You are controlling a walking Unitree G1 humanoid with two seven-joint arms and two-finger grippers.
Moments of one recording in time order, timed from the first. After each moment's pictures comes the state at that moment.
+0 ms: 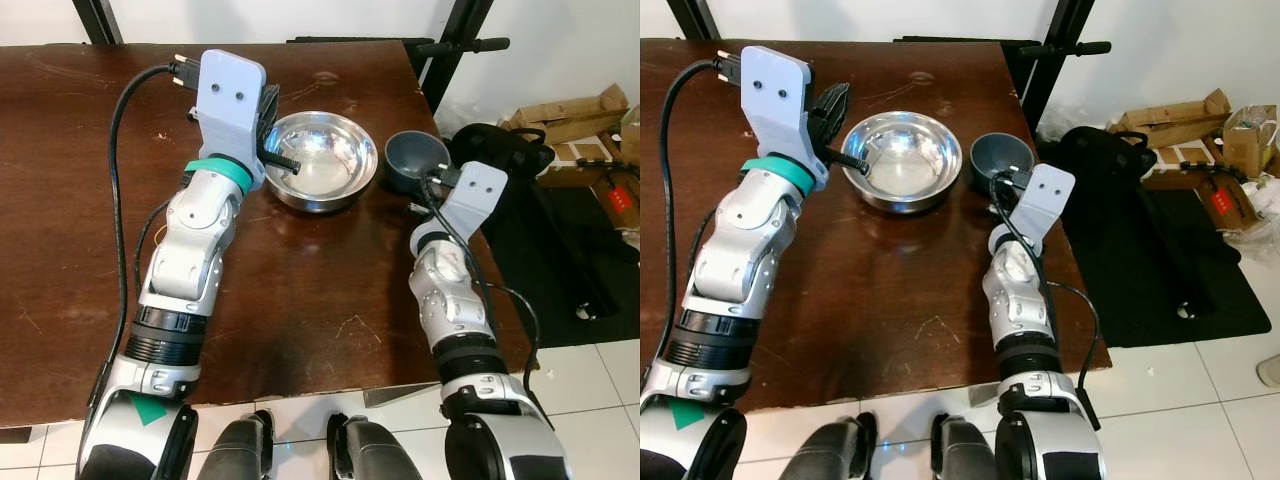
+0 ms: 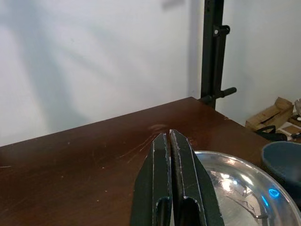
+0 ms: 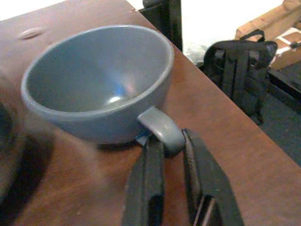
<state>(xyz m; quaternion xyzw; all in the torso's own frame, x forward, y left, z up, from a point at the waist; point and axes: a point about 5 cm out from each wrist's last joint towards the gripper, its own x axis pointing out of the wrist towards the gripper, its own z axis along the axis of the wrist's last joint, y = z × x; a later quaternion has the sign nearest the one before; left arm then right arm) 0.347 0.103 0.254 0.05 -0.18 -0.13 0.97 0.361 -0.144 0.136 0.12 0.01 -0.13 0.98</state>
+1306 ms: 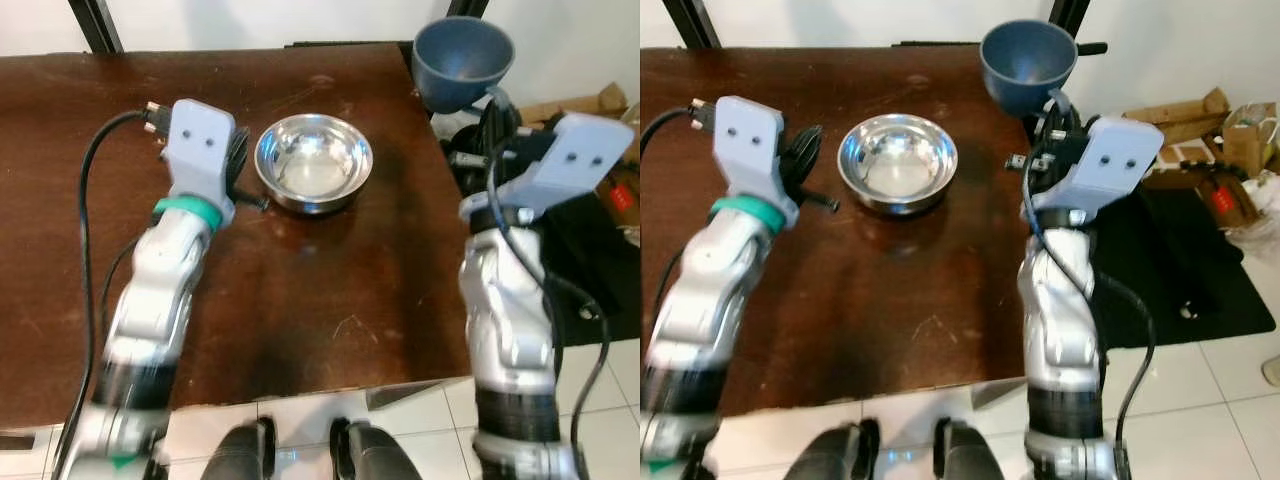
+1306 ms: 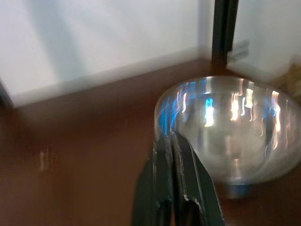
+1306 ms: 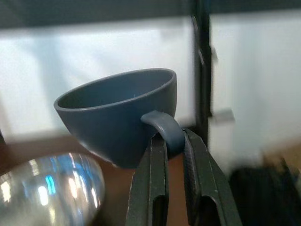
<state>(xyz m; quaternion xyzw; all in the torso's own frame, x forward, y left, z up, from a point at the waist) 0.298 0.152 0.181 0.07 -0.07 -0.10 0.99 0.278 -0.154 0.187 0.06 -0.19 -0.05 0.98</state>
